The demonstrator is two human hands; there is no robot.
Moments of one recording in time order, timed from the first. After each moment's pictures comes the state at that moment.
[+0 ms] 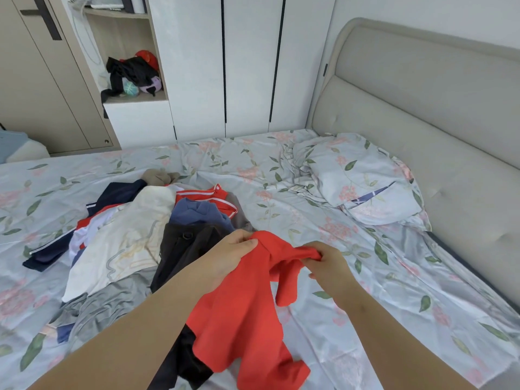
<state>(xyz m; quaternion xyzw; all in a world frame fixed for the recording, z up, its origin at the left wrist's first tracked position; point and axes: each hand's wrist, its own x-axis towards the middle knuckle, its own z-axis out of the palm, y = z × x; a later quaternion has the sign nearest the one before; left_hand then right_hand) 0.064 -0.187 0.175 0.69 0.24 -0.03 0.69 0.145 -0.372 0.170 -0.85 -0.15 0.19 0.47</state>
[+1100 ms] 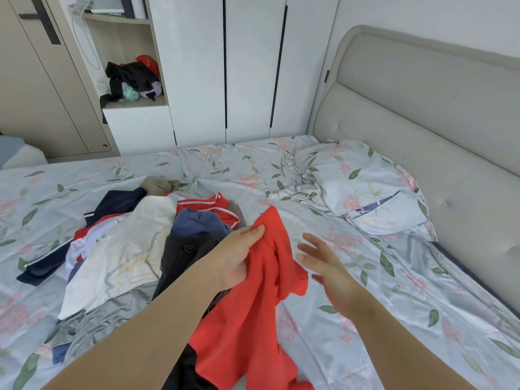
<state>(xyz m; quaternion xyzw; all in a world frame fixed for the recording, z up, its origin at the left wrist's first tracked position) 0.094 -0.176 0.205 0.47 0.23 -0.02 0.85 0.160 -0.348 0.183 -0.70 -0.12 0.33 0.63</state>
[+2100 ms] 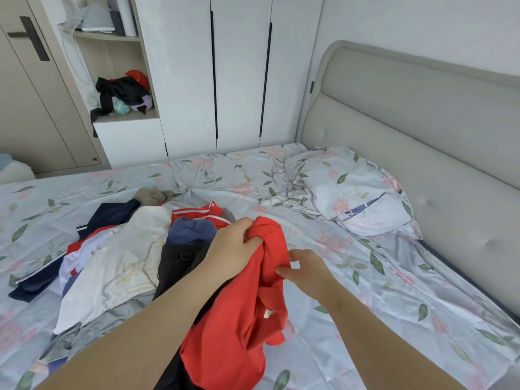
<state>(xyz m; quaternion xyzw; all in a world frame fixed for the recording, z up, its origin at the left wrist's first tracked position) 0.082 -0.166 0.213 0.88 0.15 0.12 0.44 0.149 -0.326 0.180 -0.90 -0.20 0.20 0.33</state>
